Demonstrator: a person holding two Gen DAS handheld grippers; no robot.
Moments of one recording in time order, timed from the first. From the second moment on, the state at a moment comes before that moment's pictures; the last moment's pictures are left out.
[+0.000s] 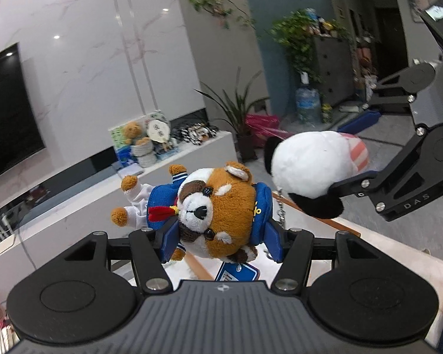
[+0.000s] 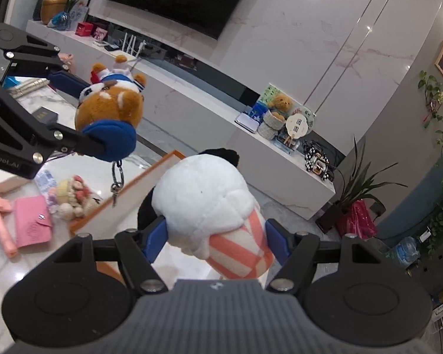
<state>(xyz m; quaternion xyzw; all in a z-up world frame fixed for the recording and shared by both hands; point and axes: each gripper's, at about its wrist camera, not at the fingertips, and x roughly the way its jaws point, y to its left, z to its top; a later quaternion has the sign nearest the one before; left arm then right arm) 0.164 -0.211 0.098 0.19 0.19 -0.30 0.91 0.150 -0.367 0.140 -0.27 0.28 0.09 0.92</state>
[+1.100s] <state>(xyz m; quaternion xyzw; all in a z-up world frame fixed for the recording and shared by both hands) 0.231 -0.261 -0.016 0.32 0.32 -0.36 0.82 0.239 -0.369 0.016 -0.28 0.40 0.14 0.86</state>
